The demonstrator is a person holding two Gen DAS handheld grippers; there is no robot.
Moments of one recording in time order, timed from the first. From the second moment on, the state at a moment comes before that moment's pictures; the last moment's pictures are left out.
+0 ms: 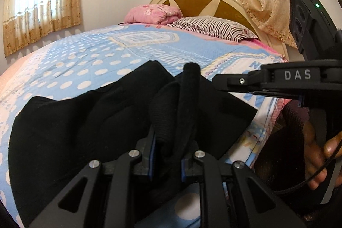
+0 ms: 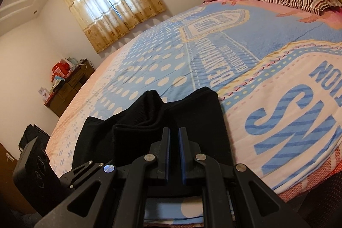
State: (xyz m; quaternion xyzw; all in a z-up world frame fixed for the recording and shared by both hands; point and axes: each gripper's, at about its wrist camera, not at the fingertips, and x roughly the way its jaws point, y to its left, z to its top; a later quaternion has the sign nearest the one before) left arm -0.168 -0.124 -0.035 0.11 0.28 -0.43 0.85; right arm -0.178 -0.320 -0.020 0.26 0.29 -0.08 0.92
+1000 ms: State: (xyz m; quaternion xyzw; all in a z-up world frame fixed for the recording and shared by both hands) left arm -0.164 -0.134 -0.039 0.13 0.31 -0.42 0.84; right arm -0.178 -0.318 -0.022 0.26 0.30 -0.08 0.91
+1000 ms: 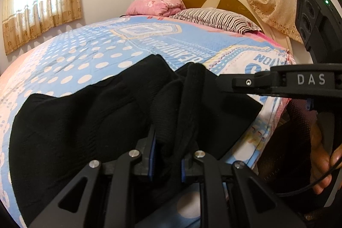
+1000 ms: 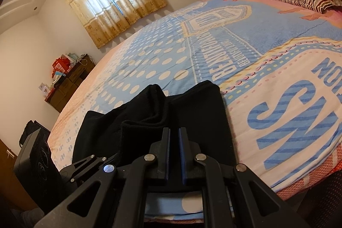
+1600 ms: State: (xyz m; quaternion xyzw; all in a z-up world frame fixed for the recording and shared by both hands) left arm -0.109 0.040 0.035 -0.09 0.25 -0.29 0.92; right arm -0.160 -0.297 -0.032 0.25 0.32 -0.03 0.91
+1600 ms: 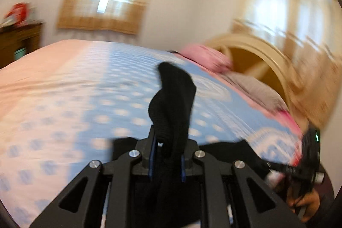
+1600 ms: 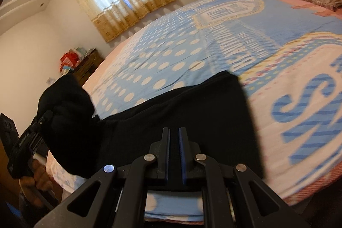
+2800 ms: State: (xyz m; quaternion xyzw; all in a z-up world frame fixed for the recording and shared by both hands) left arm -0.113 0.154 0.013 -0.11 0.21 -0.10 0.97; right arm -0.043 -0.179 -0.055 0.13 0.39 0.03 0.91
